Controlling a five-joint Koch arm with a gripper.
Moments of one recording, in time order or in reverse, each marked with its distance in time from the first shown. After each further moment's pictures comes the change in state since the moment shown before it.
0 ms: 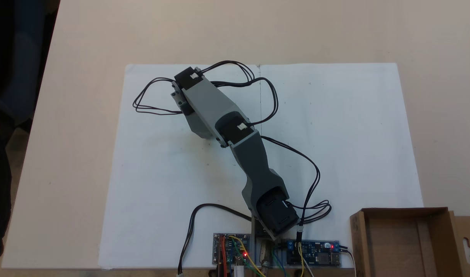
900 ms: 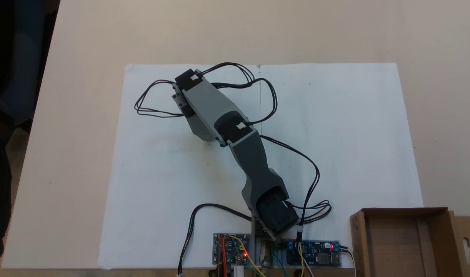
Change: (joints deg) arm 0.0 -1.0 1.3 -0.1 0.0
